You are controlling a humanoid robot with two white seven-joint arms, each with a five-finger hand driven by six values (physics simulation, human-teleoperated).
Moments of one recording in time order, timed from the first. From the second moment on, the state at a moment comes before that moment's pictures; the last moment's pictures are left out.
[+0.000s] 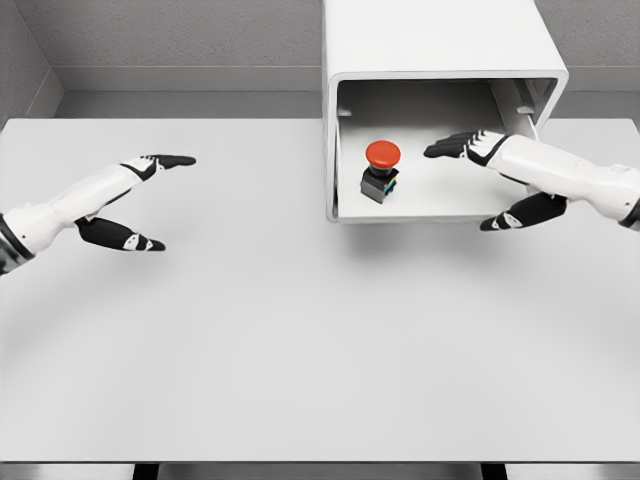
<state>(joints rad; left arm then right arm) -0.47 0.91 -0.68 -1.41 0.11 -0.61 -0.20 -0.59 -0.94 0.65 -1.52 -0.07 -0.61 0.36</state>
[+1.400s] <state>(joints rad) -0.41 0.87 -0.58 -1.39 0.12 -0.61 -0.24 -0.71 -0.81 0.69 -1.31 -0.07 -0.61 0.43</state>
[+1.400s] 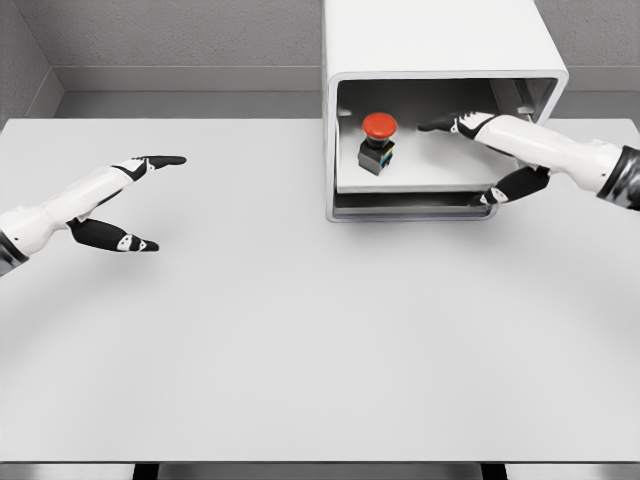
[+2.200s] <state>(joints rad) -0.41 0.87 -0.58 -1.39 0.12 -0.61 -0.24 -0.75 -0.84 0.71 -1.33 -0.07 -0.61 0.44</state>
